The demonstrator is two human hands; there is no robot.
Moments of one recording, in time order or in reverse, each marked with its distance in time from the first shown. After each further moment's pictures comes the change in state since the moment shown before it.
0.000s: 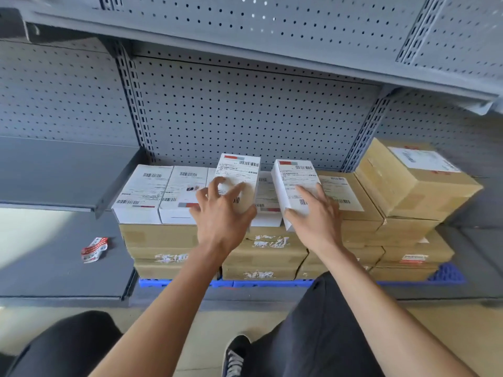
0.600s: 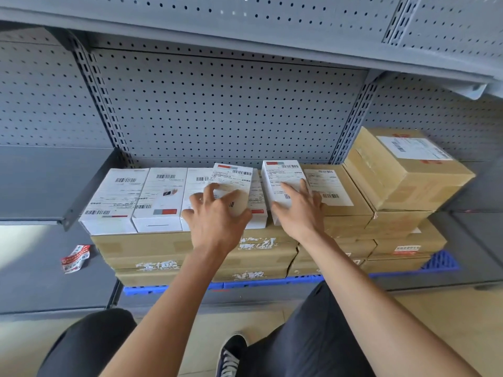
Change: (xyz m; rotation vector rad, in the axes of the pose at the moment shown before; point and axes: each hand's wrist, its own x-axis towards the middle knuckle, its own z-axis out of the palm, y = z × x) left_hand 0.012 0.025 0.031 0.169 -0.079 -0.029; right_hand 0.041 0.016 0.016 -0.060 -0.111 0.060
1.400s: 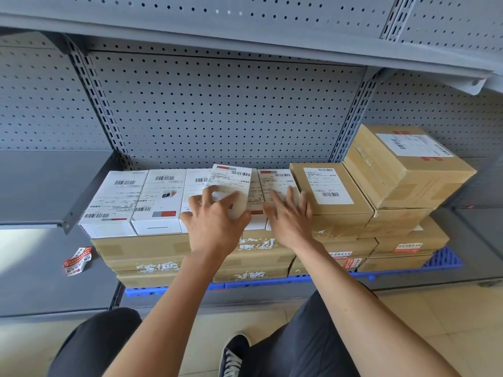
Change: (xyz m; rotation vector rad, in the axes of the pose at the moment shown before) left_hand -0.005 0.000 -0.002 0.005 -0.025 0.019; right_hand 0.007 0.012 0.042 -0.146 -0.064 -0.124
